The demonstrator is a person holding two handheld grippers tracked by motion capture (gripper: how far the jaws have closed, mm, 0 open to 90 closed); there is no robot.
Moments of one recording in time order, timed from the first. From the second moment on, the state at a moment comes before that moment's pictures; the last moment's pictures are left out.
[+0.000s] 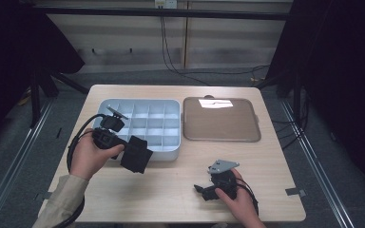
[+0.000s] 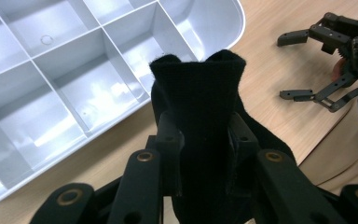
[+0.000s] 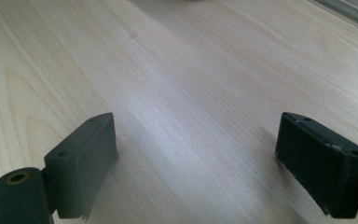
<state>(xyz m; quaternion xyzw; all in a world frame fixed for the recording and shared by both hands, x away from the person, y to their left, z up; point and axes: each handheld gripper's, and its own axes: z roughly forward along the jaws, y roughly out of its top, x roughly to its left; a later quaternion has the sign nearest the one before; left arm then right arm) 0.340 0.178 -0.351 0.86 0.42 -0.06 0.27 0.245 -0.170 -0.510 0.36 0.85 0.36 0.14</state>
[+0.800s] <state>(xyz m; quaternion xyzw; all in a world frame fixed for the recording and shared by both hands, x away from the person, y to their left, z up) 0.353 0.197 -0.337 0.86 0.44 -0.05 0.26 0.246 -0.170 -0.510 0.36 0.85 0.37 0.14</state>
